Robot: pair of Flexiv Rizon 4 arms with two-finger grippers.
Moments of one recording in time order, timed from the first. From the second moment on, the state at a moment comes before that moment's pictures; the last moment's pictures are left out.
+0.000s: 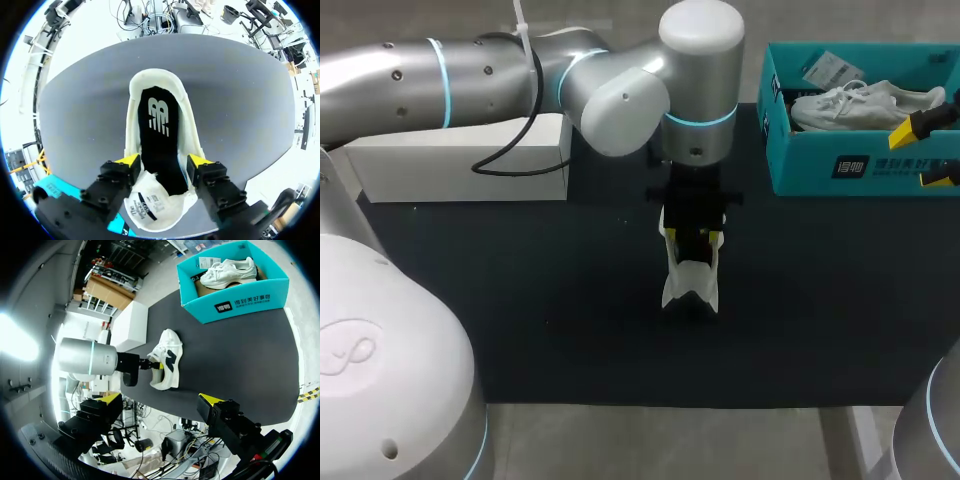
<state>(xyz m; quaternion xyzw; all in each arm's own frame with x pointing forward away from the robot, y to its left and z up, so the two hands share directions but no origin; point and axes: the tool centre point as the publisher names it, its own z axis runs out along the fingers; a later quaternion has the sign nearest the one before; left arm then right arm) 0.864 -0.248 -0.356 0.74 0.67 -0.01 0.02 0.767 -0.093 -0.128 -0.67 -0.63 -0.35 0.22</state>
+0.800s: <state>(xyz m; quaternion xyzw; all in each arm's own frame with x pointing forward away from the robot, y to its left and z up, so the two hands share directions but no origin) 0.867 -0.251 -0.357 0.74 0.68 0.00 0.02 0.767 -0.093 -0.128 -0.67 -0.63 -0.35 0.22</state>
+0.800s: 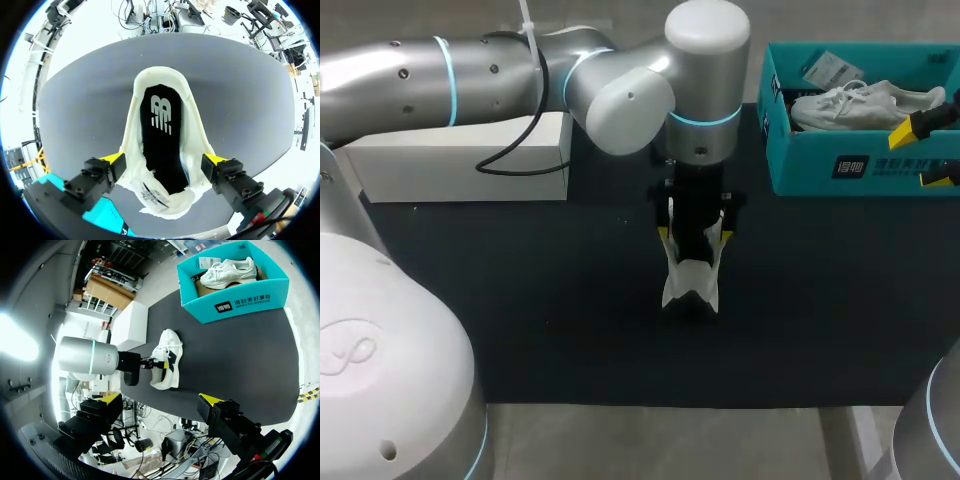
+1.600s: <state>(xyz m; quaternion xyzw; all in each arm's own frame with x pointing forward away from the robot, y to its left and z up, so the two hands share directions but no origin) 0.906 -0.254 -0.320 0.71 0.70 0.01 0.05 0.767 -0.093 -0.128 -0.67 -0.63 -0.35 0.22</state>
